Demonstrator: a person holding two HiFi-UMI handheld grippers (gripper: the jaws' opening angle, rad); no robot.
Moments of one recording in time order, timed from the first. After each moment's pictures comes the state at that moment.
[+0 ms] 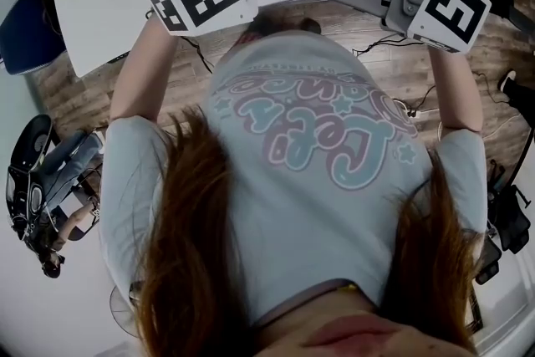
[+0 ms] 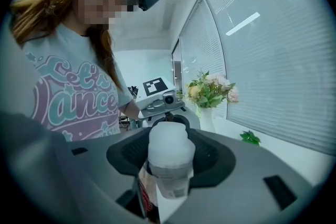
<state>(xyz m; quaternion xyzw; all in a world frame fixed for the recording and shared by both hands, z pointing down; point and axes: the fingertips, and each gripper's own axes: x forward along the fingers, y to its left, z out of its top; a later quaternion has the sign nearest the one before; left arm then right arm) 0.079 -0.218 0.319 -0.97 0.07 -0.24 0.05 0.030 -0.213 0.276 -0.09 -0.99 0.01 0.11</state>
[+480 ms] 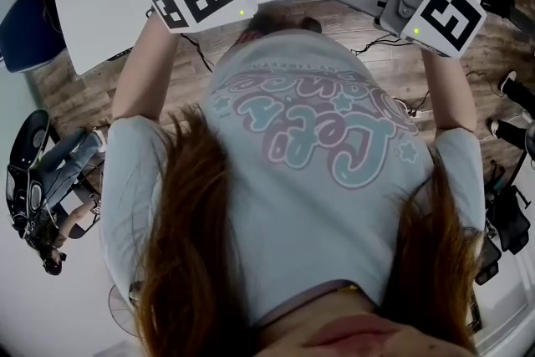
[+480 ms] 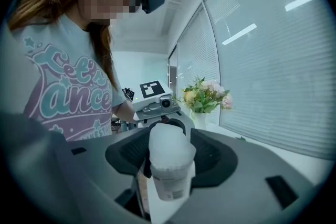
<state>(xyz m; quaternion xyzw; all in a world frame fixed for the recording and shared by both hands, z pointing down) 0.079 -0.219 0.321 -0.97 0.07 -0.25 0.04 0.032 -0.218 0.271 -0.05 -1.00 -0.01 0.08</state>
